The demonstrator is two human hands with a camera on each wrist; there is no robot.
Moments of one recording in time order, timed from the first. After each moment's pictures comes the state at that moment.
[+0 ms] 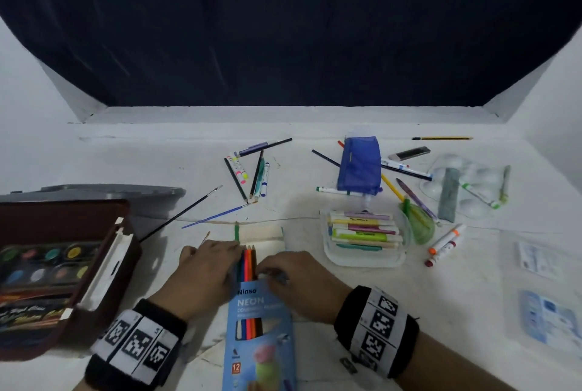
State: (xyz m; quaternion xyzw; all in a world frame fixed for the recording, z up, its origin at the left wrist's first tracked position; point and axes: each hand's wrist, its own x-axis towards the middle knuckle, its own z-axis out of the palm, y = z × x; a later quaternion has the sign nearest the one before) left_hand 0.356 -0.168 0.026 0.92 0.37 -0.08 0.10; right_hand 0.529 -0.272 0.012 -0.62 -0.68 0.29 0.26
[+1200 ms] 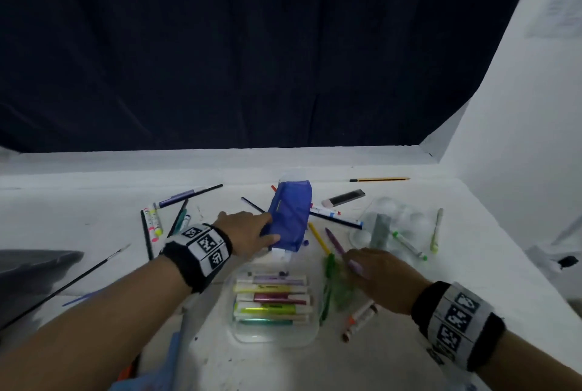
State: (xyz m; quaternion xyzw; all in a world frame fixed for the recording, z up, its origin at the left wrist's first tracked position) left_hand 0.633 -0.111 0.056 0.93 0.31 -0.16 0.09; right_hand 0.817 -0.337 0.034 -0.77 -0.61 0.16 0.06
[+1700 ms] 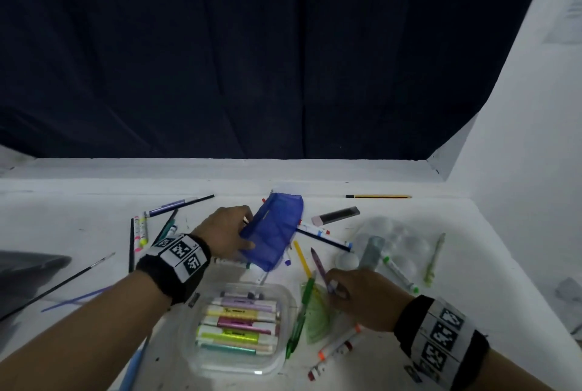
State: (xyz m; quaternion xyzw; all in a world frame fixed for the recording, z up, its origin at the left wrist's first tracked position) left_hand 0.662 -0.096 0.053 0.89 0.40 0.01 0.20; right_hand 0.864 -0.323 0.026 -0.73 -0.64 0.24 0.09
